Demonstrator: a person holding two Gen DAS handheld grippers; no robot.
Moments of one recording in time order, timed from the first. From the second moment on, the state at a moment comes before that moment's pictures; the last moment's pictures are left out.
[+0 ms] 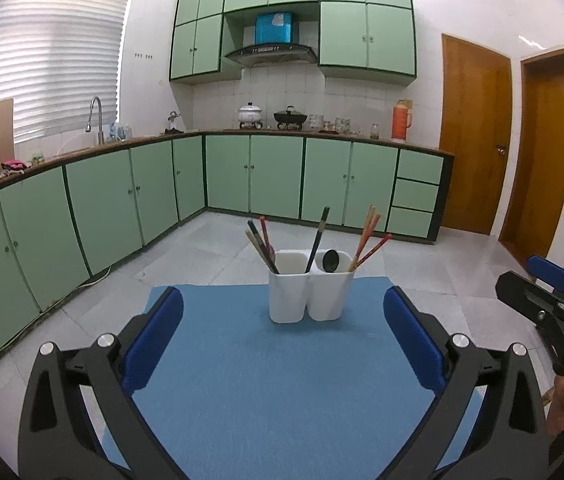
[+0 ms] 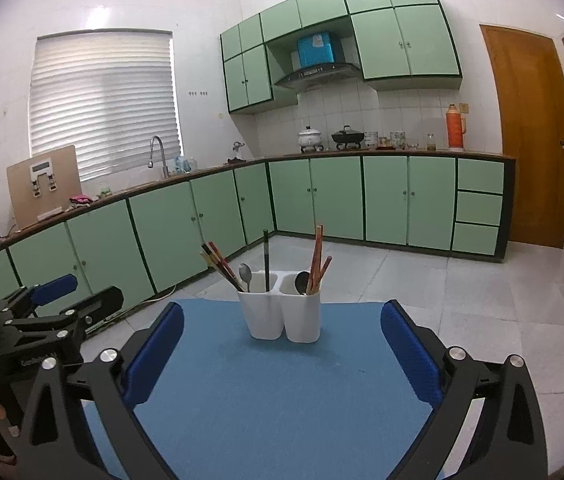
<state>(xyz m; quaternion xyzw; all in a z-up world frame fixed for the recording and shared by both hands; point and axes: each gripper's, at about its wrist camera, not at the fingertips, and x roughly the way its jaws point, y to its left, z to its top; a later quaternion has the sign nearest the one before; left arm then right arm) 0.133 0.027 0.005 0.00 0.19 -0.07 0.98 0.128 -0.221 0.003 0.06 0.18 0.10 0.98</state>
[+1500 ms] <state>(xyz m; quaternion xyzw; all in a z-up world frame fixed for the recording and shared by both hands) 0.078 0.019 0.030 0.00 0.15 -0.08 0.99 0.090 -0.215 0.027 0.04 0.14 0.10 0.99</state>
